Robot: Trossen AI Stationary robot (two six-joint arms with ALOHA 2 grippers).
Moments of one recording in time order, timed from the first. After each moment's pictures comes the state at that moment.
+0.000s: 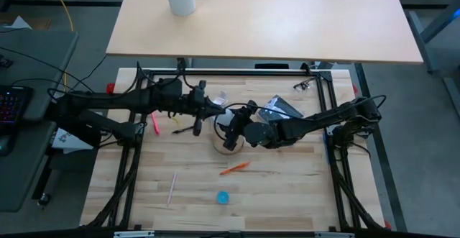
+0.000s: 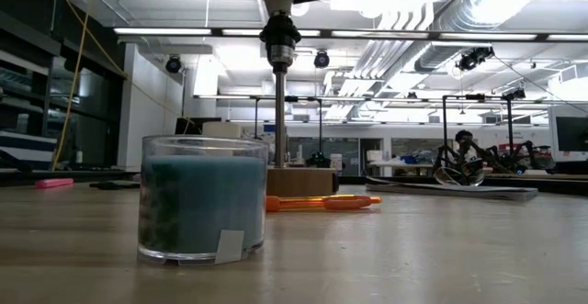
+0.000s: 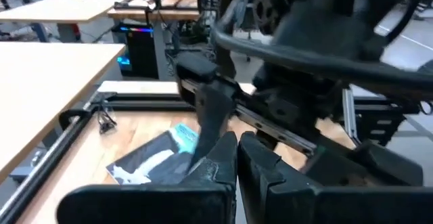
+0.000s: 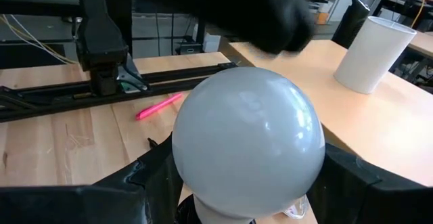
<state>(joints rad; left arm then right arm) 0.08 1.21 1.05 -0.06 0.11 0.01 0.23 1.71 1.34 -0.04 0.75 0.10</state>
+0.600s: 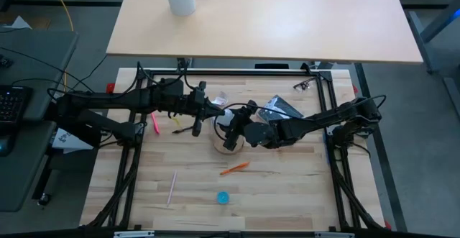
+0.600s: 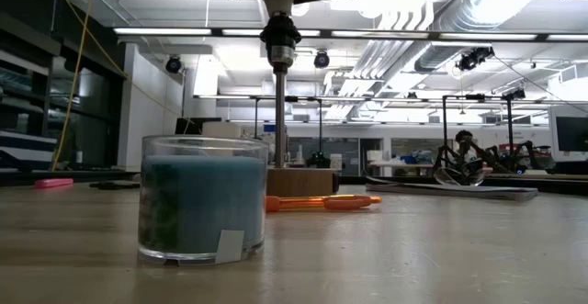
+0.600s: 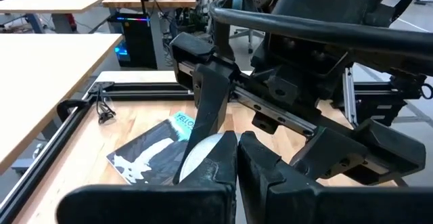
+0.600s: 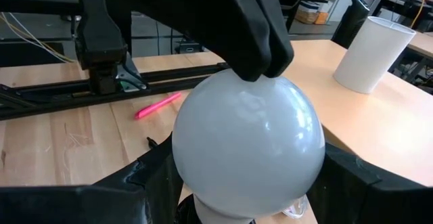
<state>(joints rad) 0.08 1.21 1.05 -0.11 0.12 0.04 0.23 1.71 1.34 -0.04 0.75 0.10</state>
